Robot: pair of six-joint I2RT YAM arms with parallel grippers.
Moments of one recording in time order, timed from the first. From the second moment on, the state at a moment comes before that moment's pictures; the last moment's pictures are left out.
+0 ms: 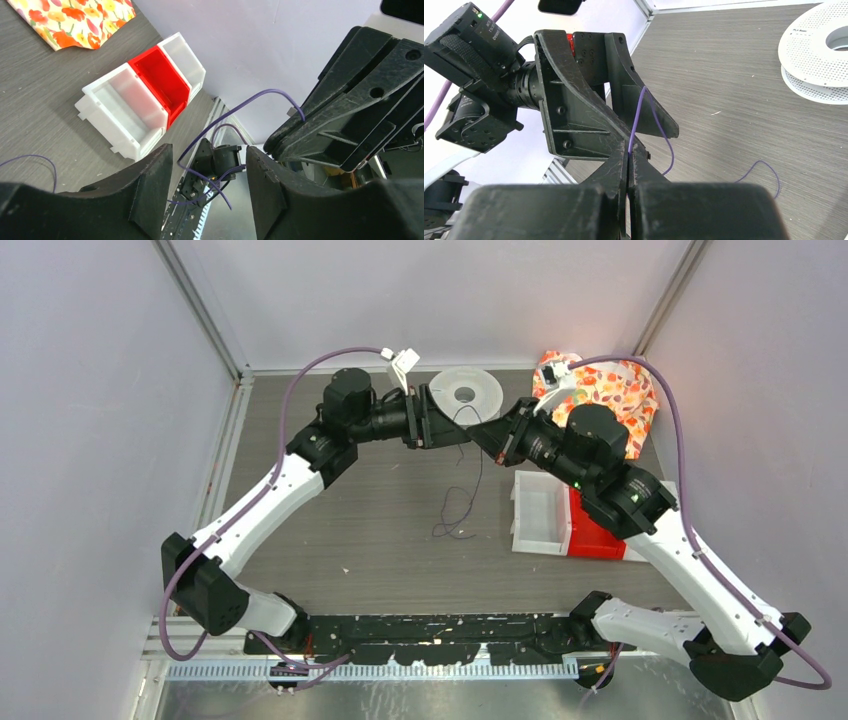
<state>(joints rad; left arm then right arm) -0.62 1.40 1.35 -0.08 0.68 -0.77 0.69 1.02 1.28 -0.37 -0.06 0.60</state>
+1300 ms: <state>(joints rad) -0.62 1.45 1.77 -0.87 0.59 -0.10 0.69 1.10 1.52 -0.73 -0.14 0.40</state>
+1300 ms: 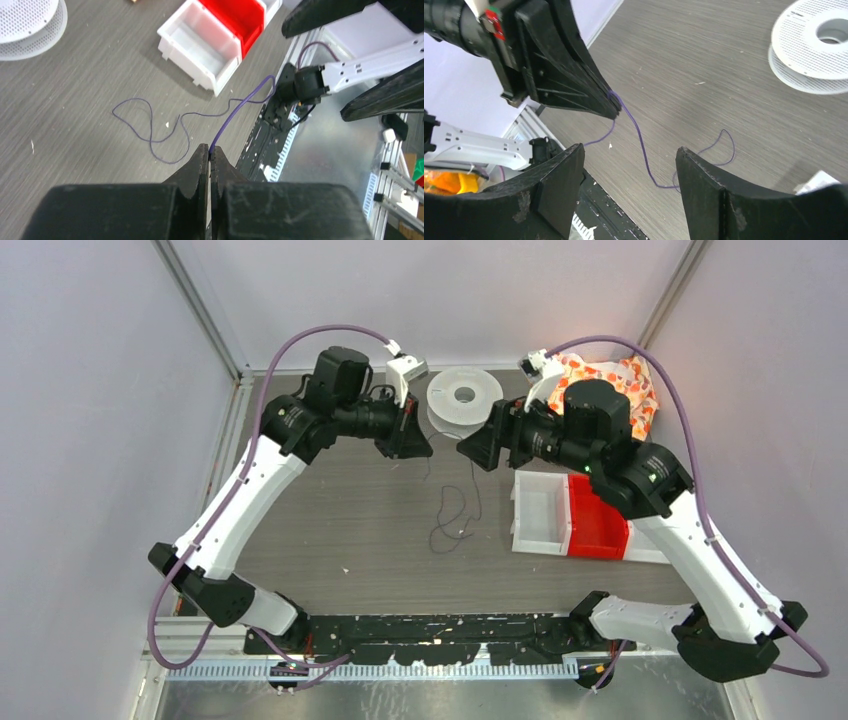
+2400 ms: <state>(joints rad) -0.62 1.44 1.77 -0.98 0.61 -0.01 0.69 1.23 1.44 -0.56 -0.31 0.43</state>
